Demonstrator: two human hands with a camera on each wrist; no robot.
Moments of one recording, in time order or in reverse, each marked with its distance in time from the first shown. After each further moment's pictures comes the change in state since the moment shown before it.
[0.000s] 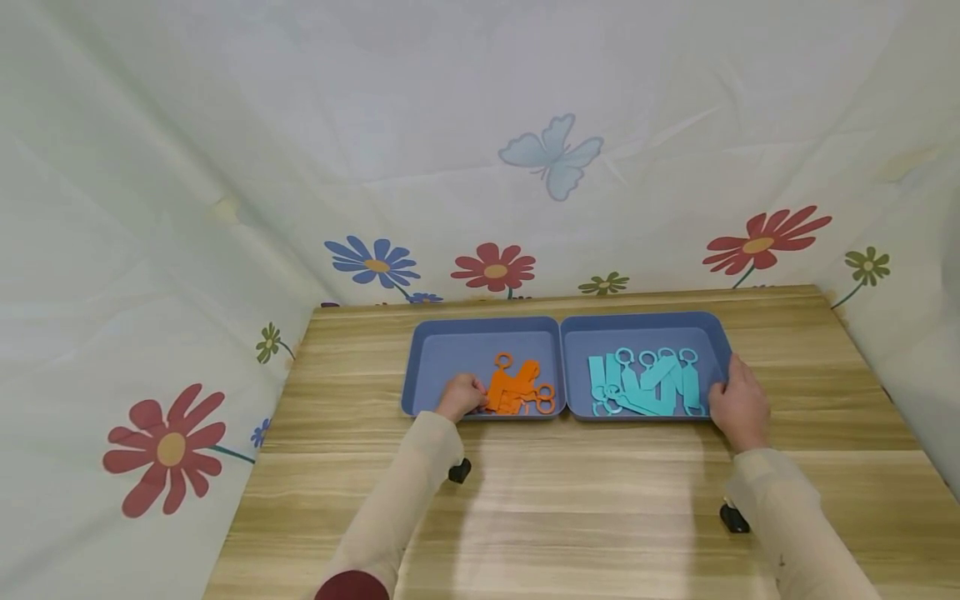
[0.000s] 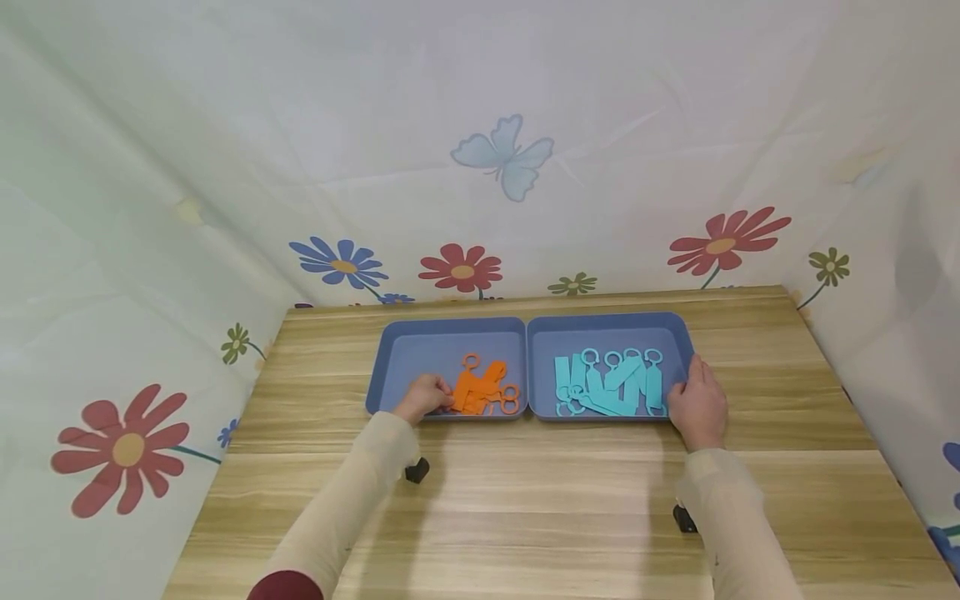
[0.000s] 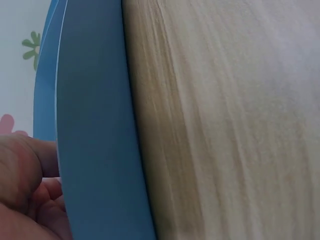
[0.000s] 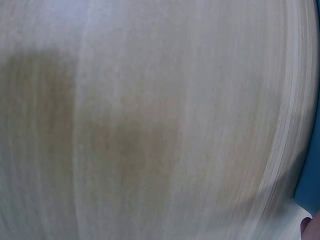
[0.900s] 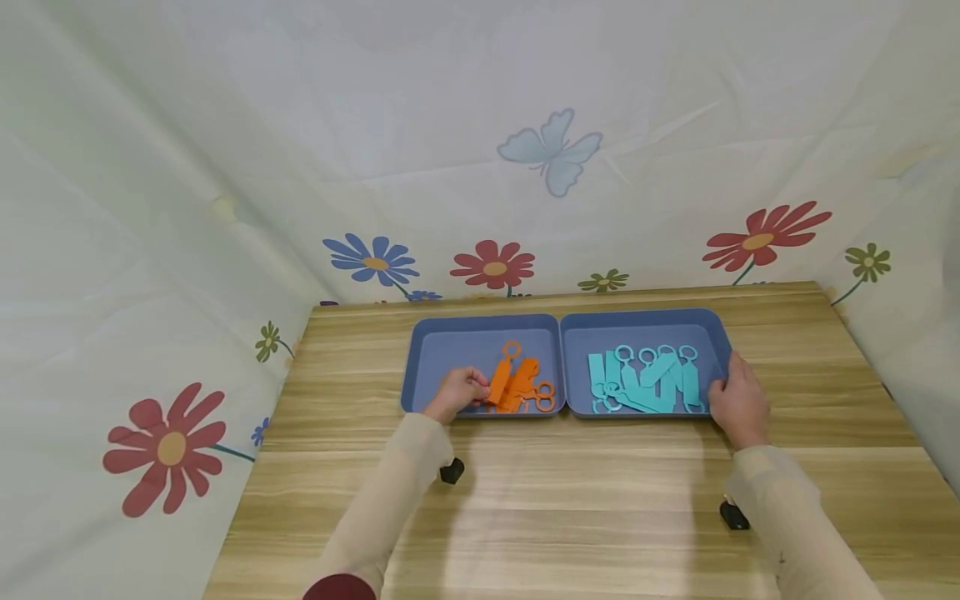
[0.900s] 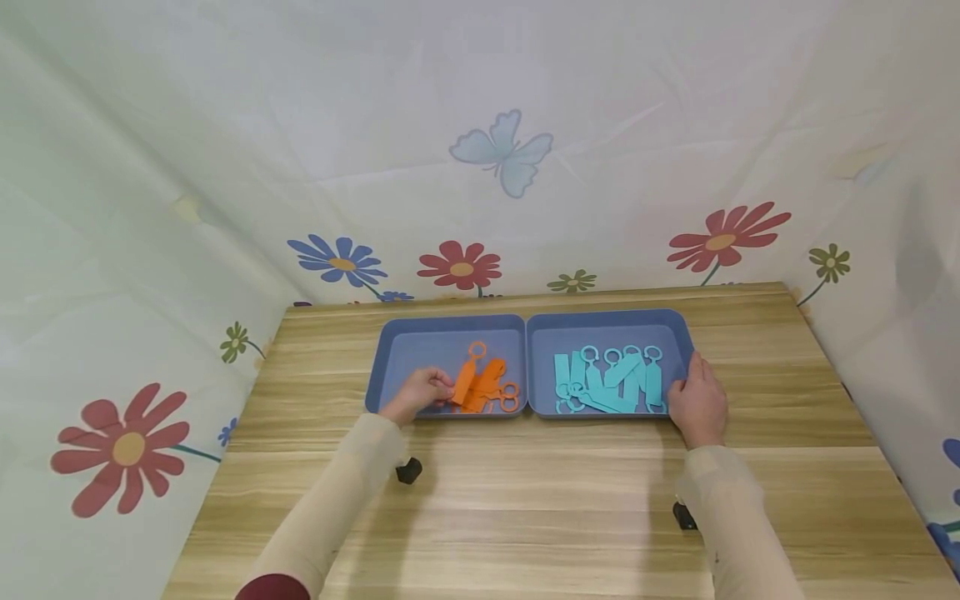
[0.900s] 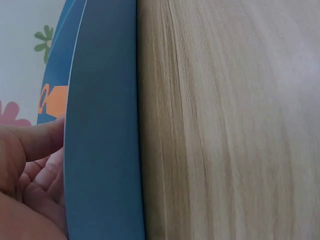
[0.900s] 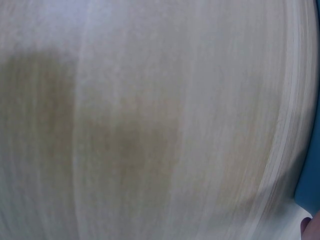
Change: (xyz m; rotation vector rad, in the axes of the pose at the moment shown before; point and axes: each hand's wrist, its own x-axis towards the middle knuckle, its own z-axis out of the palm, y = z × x) left_hand 0.011 -0.011 -0.002 -0.269 -0.051 0.061; right_hand 0.000 0.000 -0.001 0.002 -0.007 0.000
